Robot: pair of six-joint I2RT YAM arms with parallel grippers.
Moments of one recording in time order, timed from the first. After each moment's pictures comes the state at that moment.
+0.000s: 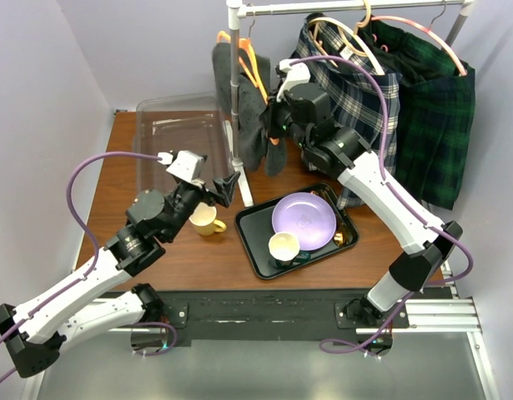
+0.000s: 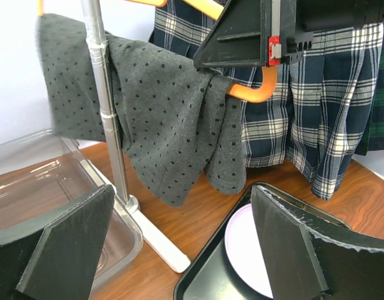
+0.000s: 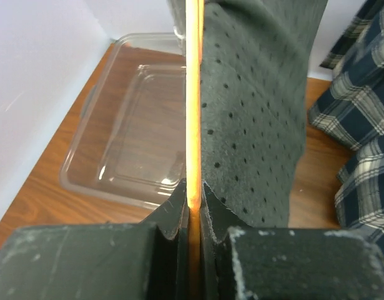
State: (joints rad) left arm -0.84 0.81 0.84 0.11 -0.32 -0.01; right arm 0.72 1.61 1.85 -0.51 0.24 0.30
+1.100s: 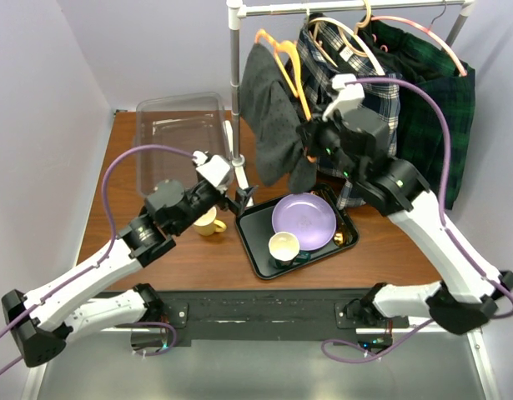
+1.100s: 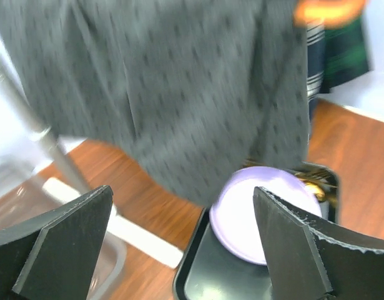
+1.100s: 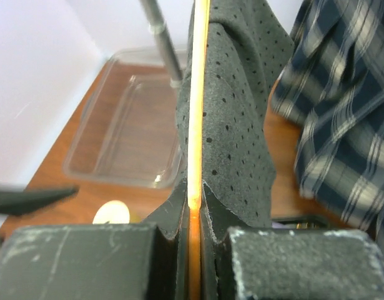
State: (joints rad) left arm -0.84 0.93 0.89 0.05 -0.09 0.11; right arm 0.73 1.25 1.63 -0.56 0.33 0.29
